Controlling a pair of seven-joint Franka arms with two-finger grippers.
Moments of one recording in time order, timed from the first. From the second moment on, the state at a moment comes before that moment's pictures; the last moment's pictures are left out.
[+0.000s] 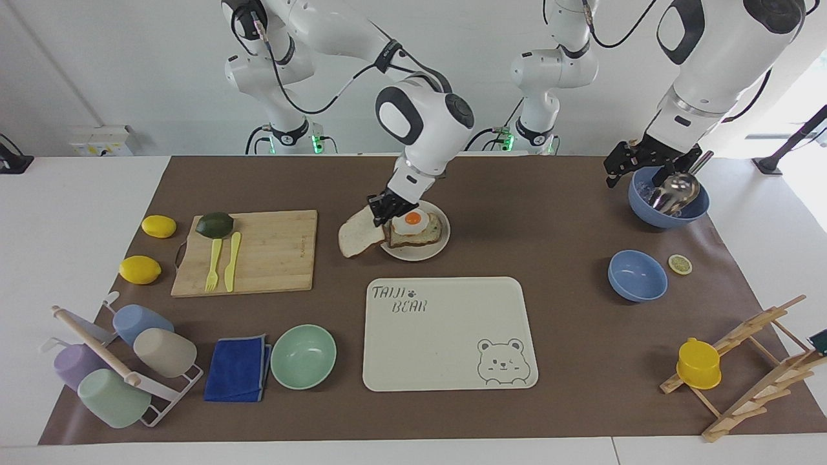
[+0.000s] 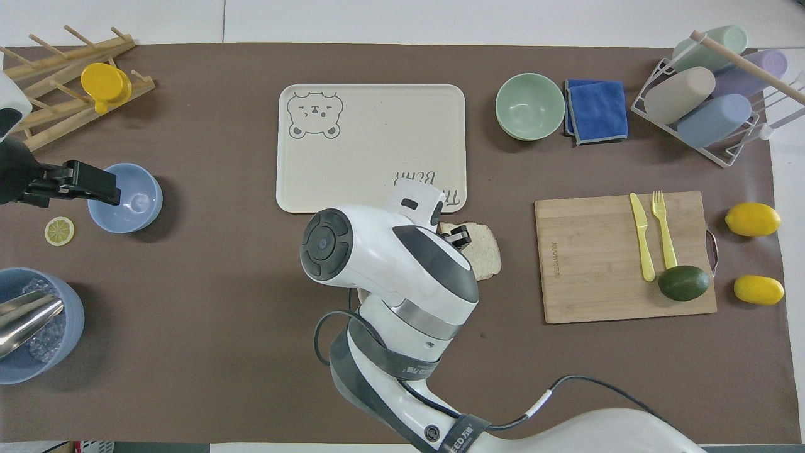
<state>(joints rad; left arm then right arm) -0.04 0.00 -0.06 -1.60 -0.01 1.56 -0.04 0.45 0.42 0.39 -1.57 -0.40 1.70 0.66</state>
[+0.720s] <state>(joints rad) -0.04 0.00 -0.06 -1.60 -0.01 1.56 -0.04 0.48 0.44 0.42 -1.59 -0.36 1.72 0.73</state>
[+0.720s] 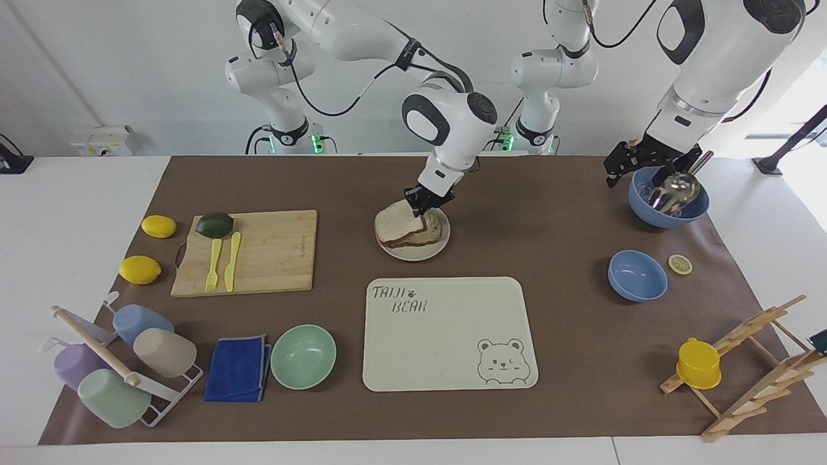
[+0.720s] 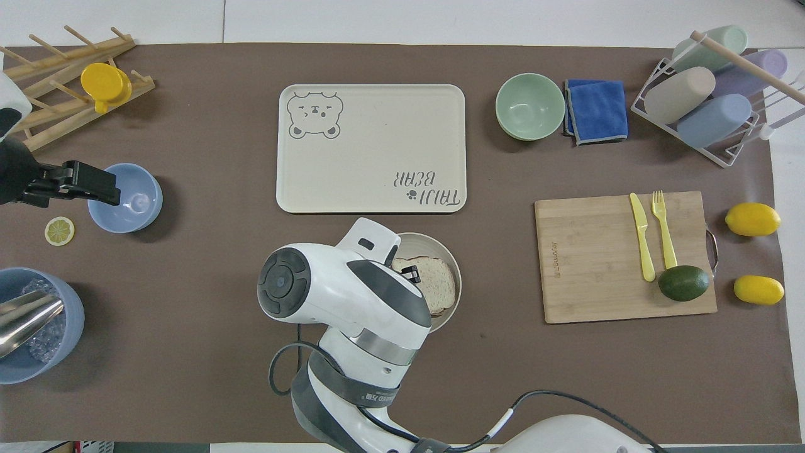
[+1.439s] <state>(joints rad) -0.04 0.00 -0.06 -1.60 -0.01 1.56 -0.04 0.45 0.43 0.42 -1.57 -0.36 1.80 0.73</state>
